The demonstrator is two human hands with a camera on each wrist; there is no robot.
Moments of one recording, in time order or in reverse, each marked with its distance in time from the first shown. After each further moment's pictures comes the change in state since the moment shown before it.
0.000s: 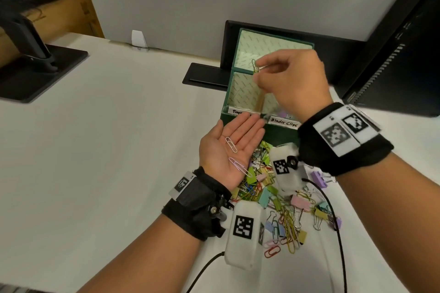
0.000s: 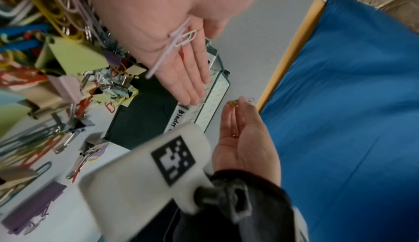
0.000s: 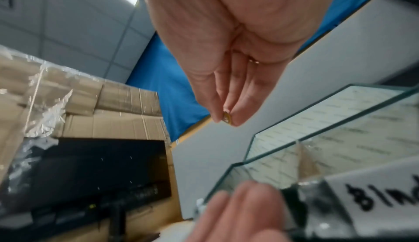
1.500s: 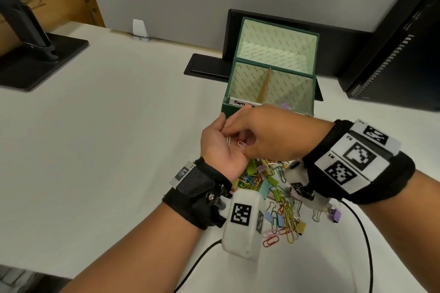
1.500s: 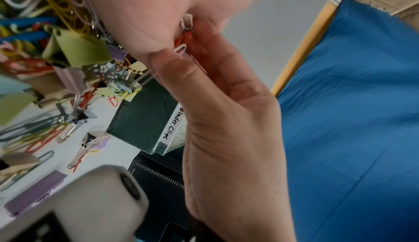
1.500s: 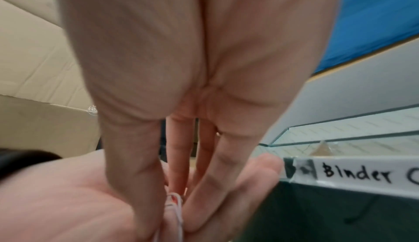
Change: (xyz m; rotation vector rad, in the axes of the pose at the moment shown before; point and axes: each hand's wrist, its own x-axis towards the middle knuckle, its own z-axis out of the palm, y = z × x) left_hand 0.000 -0.003 -0.001 0.039 0.095 -0.002; right_hand -0.046 0.007 0.011 -0.563 -0.951 -0.407
